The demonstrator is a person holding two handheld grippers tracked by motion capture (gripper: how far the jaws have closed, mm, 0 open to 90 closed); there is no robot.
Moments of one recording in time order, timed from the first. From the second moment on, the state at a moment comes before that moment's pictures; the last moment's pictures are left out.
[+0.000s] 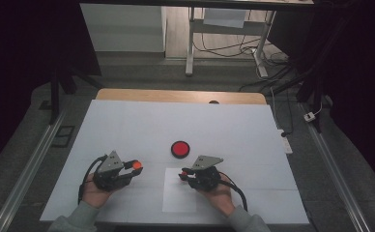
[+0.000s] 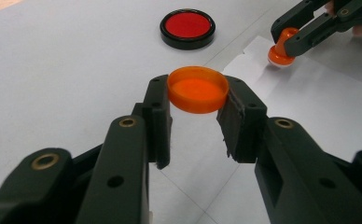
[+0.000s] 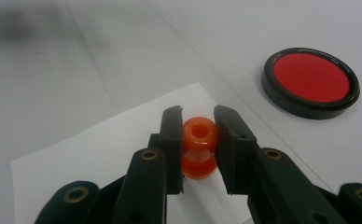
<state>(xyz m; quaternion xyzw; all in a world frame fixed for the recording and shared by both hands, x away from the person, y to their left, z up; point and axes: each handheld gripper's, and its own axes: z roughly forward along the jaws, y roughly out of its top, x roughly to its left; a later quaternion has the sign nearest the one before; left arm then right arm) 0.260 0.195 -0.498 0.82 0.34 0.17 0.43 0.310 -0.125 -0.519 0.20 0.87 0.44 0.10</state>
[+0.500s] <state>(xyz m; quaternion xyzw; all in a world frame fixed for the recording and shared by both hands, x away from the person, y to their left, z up) 0.260 0.196 -0.498 0.82 0.34 0.17 0.43 0.309 -0.121 -0.524 0.20 0.88 0.43 0.10</state>
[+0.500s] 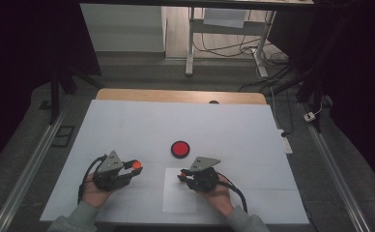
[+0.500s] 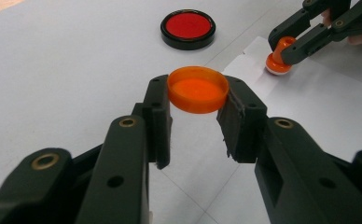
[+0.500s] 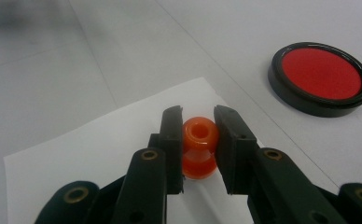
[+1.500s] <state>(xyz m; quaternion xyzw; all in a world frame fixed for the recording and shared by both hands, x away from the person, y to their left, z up) 0.259 0.195 -0.497 0.82 0.34 0.17 0.43 0.301 -0.118 -0.530 0.20 0.88 0.42 0.13</state>
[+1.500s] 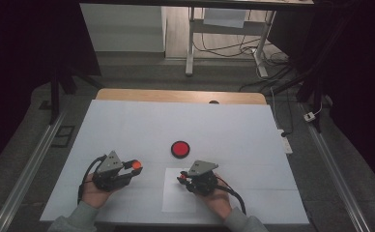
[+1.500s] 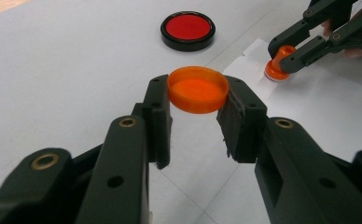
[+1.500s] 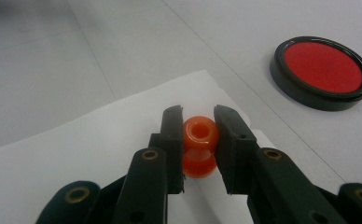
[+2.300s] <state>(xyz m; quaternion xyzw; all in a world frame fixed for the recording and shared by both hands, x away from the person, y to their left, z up) 0.259 0.196 -0.497 0.82 0.34 0.17 0.43 0.301 -0.117 -0.530 0.20 0.88 0.41 0.13</state>
